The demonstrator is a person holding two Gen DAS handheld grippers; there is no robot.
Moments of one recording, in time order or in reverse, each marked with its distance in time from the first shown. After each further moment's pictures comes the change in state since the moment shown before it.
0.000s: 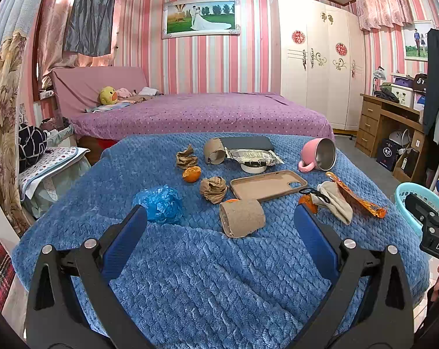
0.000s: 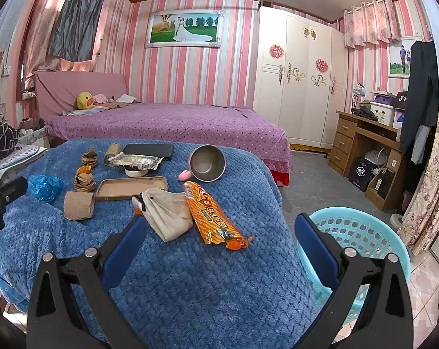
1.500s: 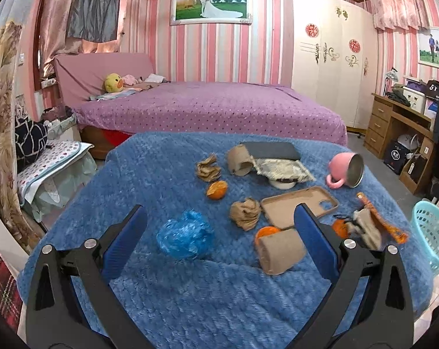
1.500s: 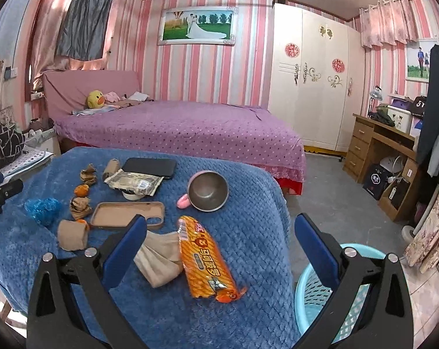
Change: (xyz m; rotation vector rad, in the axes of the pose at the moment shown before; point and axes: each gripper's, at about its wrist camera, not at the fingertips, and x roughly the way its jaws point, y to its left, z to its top) left arm 0.056 0.049 0.041 -0.037 0.087 0.025; right arm 0.042 -0.025 0.057 -0.025 0.027 0.077
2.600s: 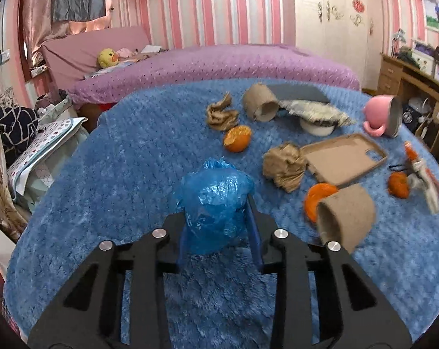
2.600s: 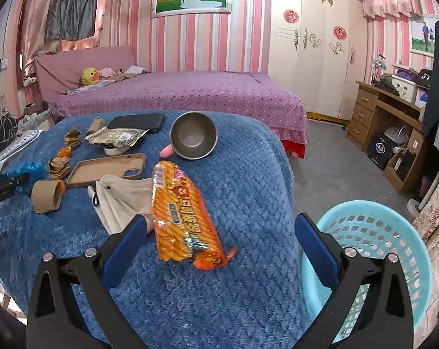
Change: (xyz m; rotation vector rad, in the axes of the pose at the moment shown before) left arm 0.077 0.015 -0.033 0.067 0.149 0.025; right arm 0.046 -0.017 -0.044 0.022 0.164 0.018
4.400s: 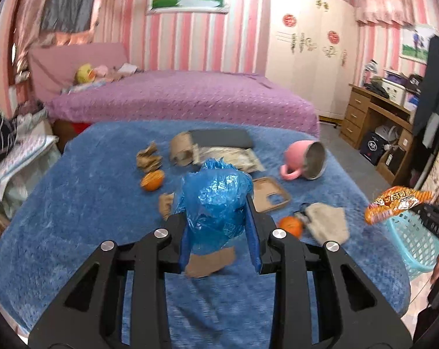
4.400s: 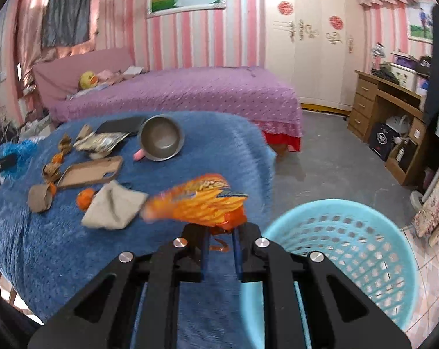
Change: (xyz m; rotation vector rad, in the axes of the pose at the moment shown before) left arm -0.078 -0.094 0.030 -0.031 -0.122 -0.160; right arm -0.010 -0.084 0.004 0.054 0.018 0.024
